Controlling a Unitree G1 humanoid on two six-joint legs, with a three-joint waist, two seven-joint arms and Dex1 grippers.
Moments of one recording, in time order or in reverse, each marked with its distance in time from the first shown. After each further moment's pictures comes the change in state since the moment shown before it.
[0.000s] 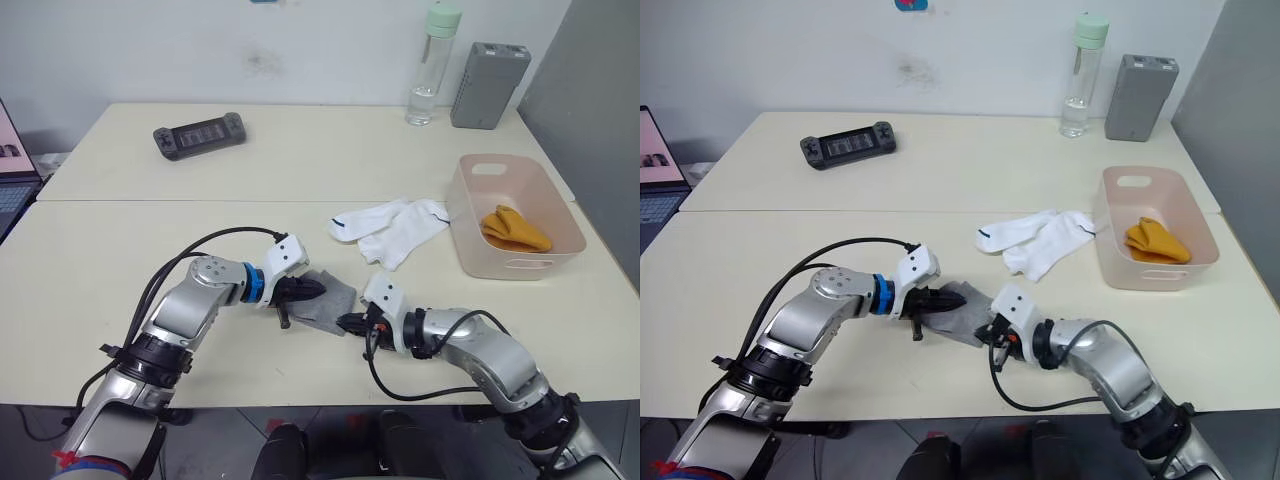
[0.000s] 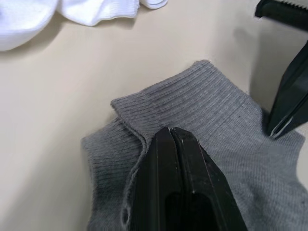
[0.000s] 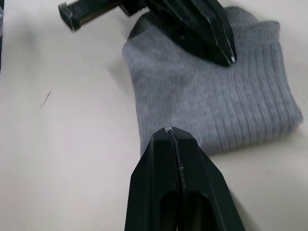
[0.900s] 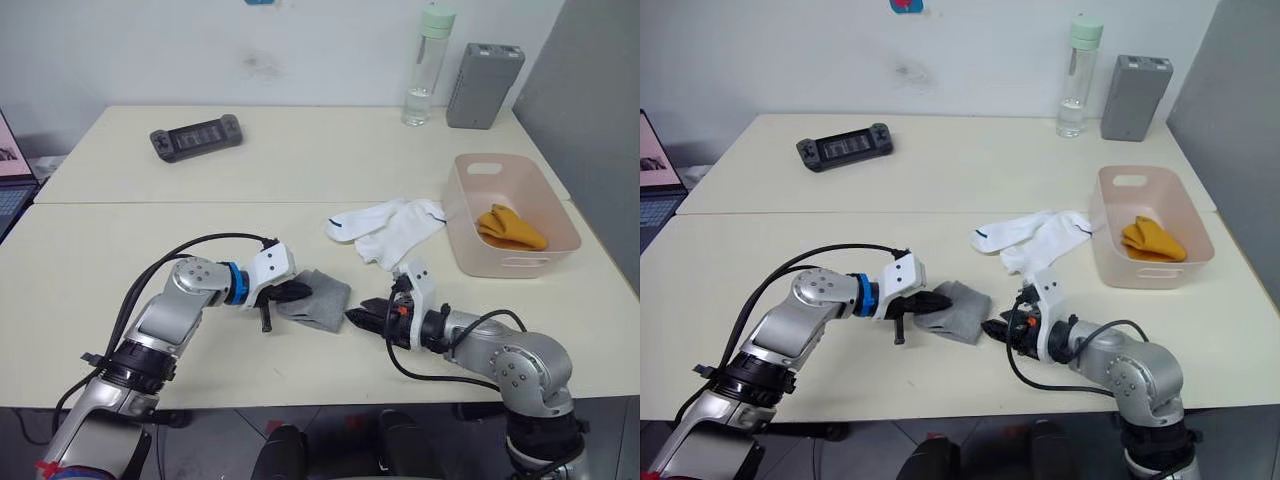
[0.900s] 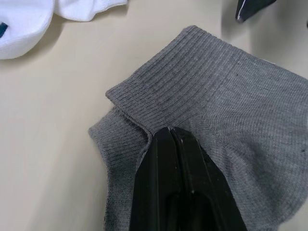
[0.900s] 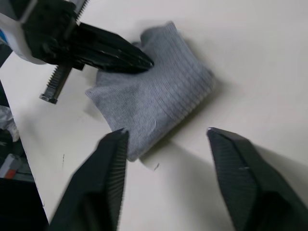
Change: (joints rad) left arm 0.050 0.051 0.015 0.024 0.096 -0.218 -0.067; right arm 0.031 0.304 -0.416 -0.109 0.316 0.559 -0.317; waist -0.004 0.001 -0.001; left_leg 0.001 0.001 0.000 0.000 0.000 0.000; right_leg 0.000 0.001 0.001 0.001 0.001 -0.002
